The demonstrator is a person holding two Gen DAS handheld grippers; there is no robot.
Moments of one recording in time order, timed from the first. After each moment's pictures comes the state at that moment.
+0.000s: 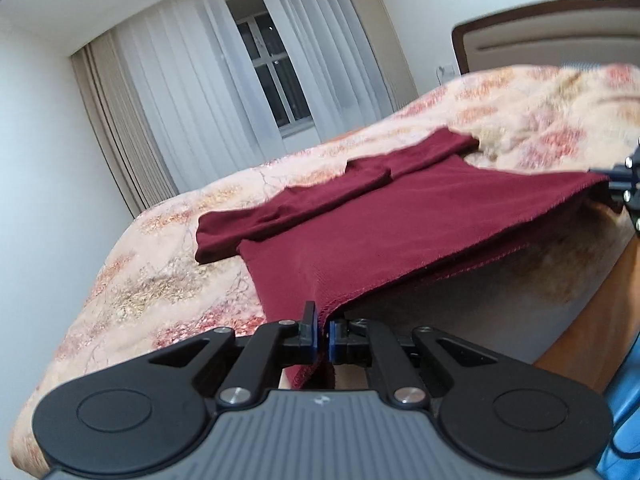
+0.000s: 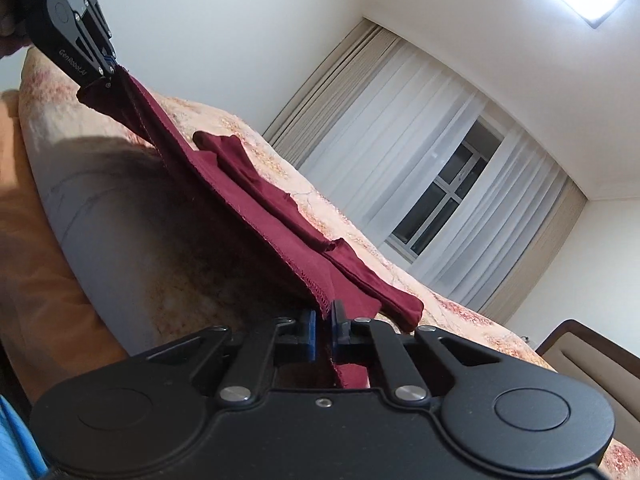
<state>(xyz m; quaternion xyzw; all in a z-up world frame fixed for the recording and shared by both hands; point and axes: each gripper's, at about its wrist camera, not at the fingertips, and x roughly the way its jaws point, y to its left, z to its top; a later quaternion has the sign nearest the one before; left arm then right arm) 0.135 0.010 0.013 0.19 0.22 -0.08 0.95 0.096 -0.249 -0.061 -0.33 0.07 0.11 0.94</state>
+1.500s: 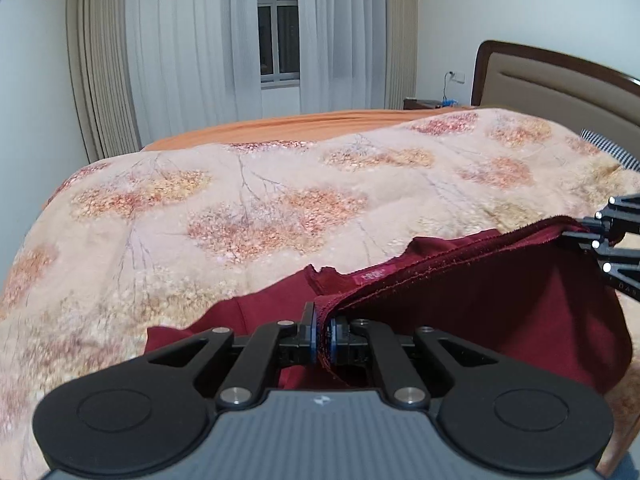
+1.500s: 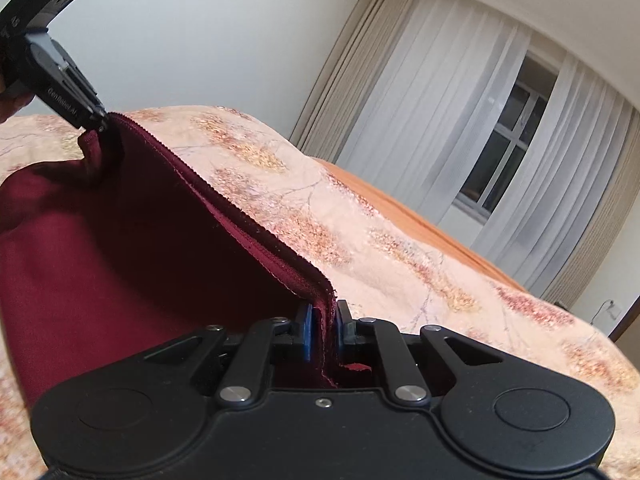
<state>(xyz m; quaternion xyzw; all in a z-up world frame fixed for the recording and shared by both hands) 0.393 0.038 0.082 0.06 0.32 -0.14 0.93 0.368 -0.285 0.032 -0.25 0.17 0.20 0.93</state>
